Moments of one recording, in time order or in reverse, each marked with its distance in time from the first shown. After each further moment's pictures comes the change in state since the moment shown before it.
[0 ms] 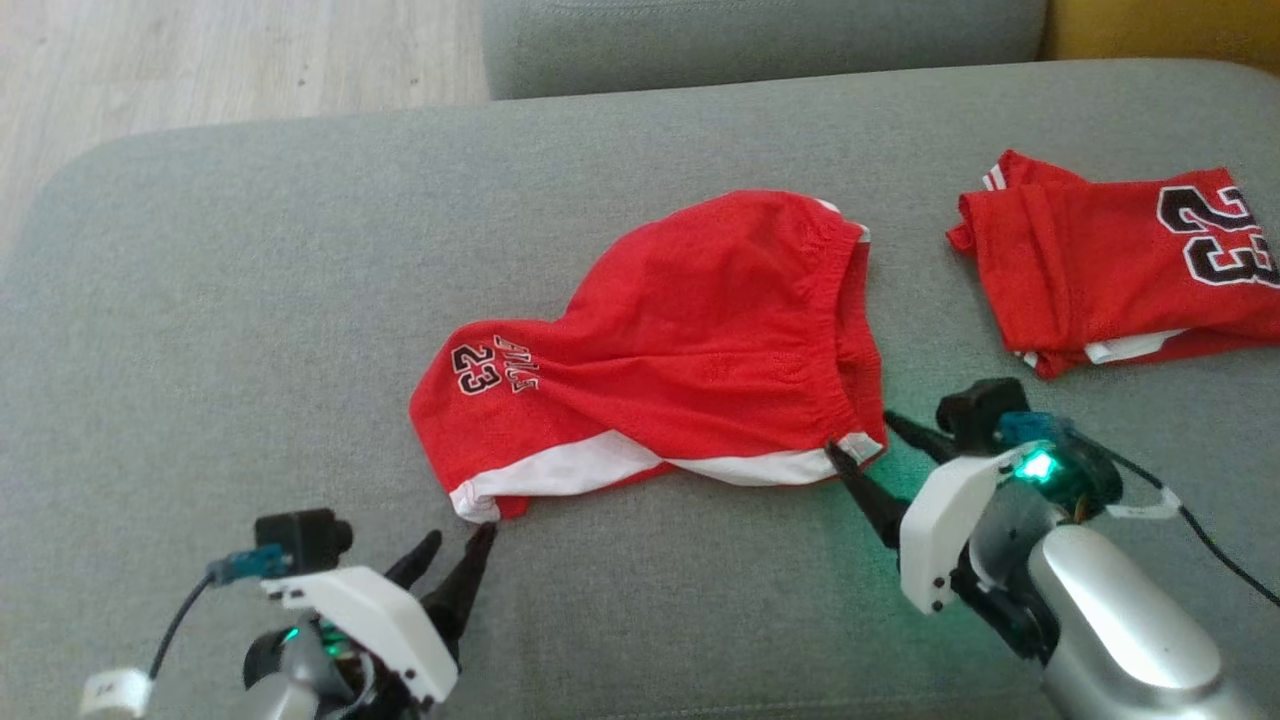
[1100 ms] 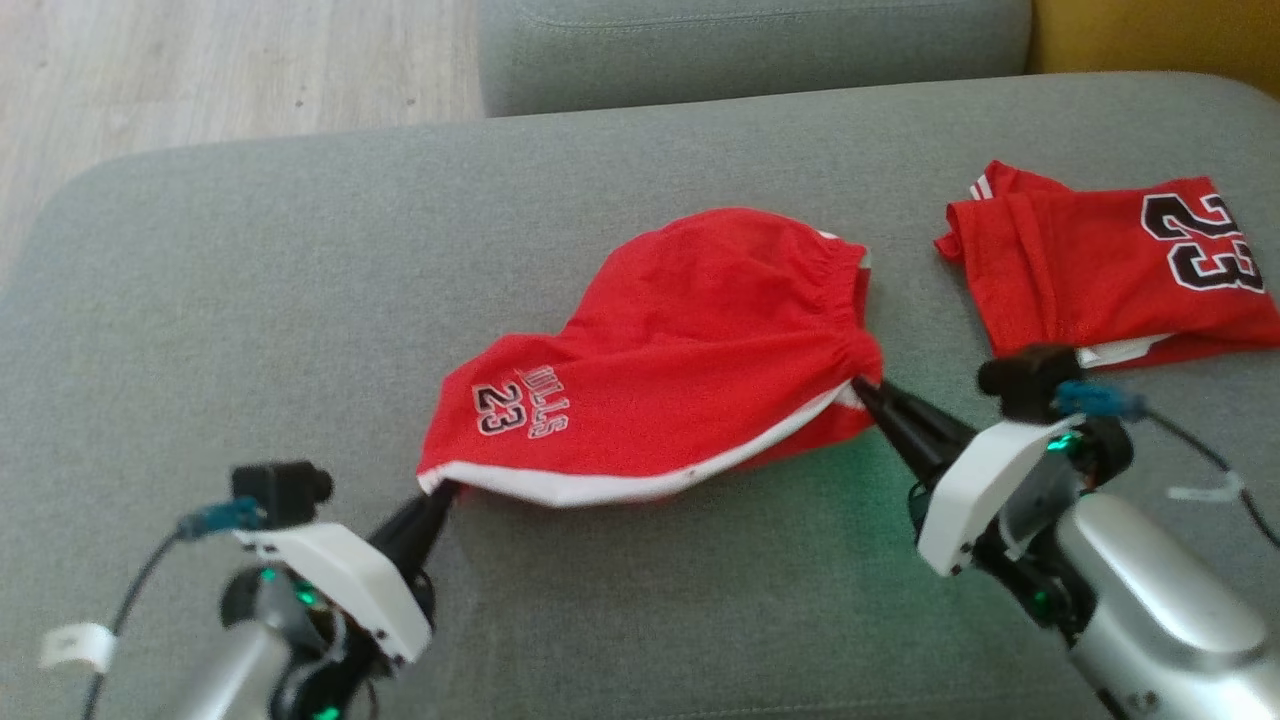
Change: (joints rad) left arm -0.141 0.119 -0.172 0.076 -0.126 -0.058 -0.116; right arm -0.072 -0.099 0.137 -0.030 0.248 0.000 -0.130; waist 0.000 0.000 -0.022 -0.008
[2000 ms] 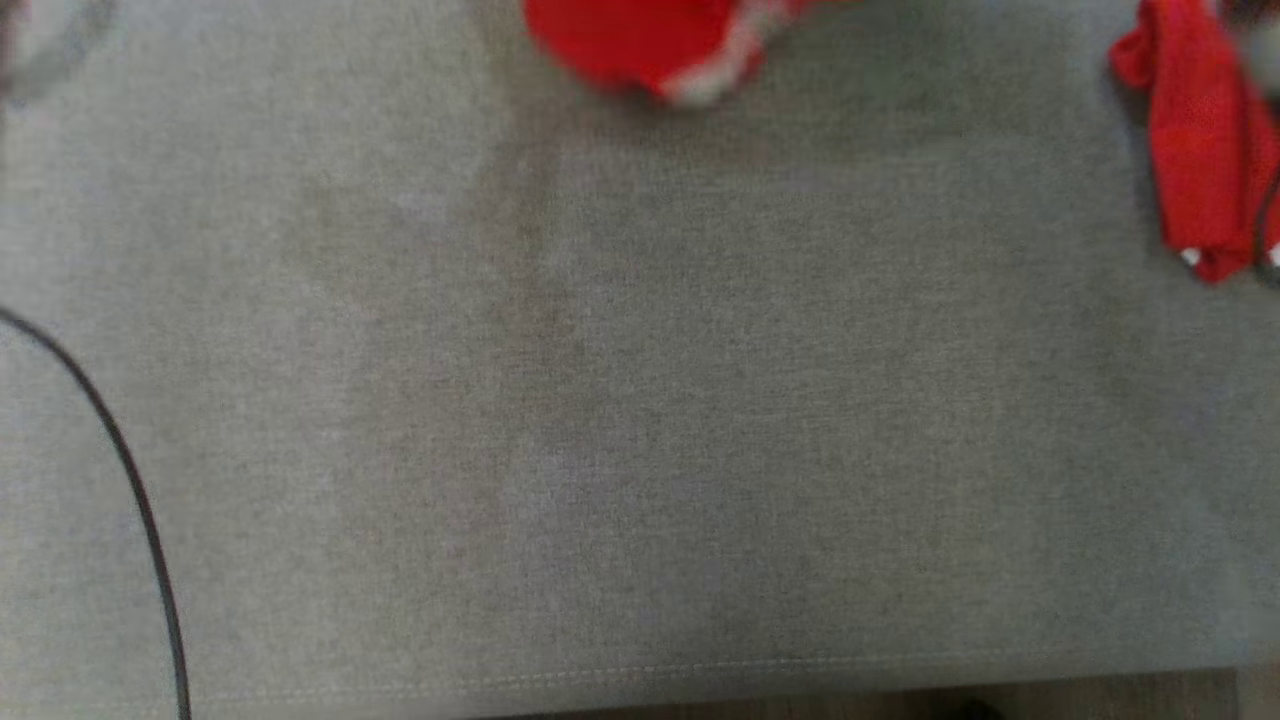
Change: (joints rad) left arm -1.096 0.097 -0.017 0.155 -0.063 0.006 0.176; right arm -0.961 -0.046 0.150 0.067 0.350 0.000 -0.106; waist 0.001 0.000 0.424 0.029
